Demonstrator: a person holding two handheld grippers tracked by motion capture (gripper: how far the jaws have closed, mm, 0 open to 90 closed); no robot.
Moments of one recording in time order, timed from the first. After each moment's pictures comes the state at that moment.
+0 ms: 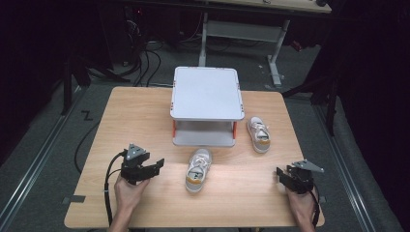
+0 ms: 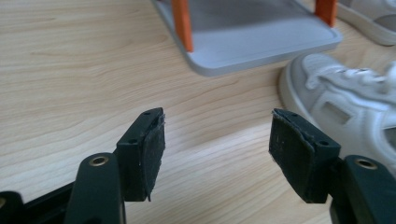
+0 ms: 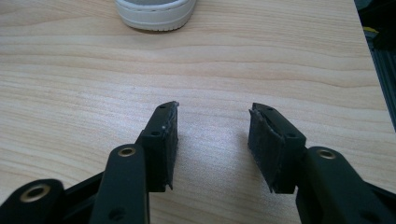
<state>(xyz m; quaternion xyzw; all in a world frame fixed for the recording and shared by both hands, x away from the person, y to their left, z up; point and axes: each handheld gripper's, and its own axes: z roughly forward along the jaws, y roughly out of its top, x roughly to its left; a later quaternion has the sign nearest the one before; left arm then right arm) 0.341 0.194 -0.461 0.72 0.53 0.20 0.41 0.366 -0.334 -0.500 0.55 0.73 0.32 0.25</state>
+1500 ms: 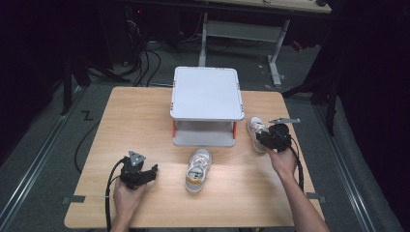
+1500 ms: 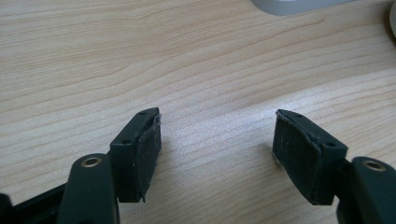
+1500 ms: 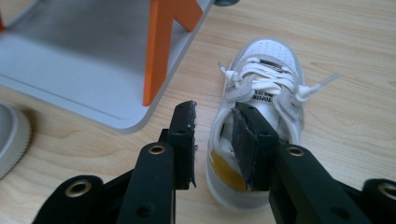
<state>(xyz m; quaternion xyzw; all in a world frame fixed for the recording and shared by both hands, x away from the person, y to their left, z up) 0.346 0.200 -0.507 0.73 0.55 0.25 0.33 0.471 -0.255 -0.423 0.51 0.77 0.33 0.19</state>
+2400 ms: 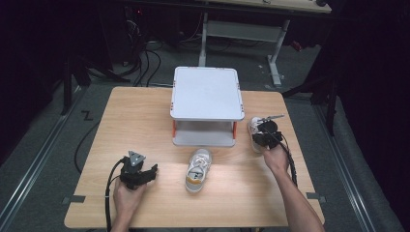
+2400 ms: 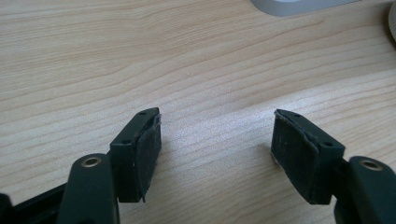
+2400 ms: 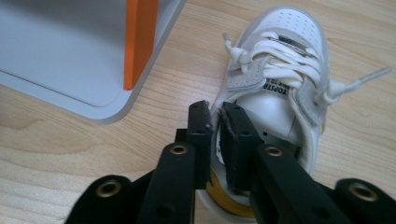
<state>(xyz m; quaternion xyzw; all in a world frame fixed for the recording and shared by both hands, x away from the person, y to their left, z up) 0.346 0.201 -0.506 0.73 0.55 0.24 0.33 0.490 -0.234 -0.438 0.51 0.80 0.25 0.19</state>
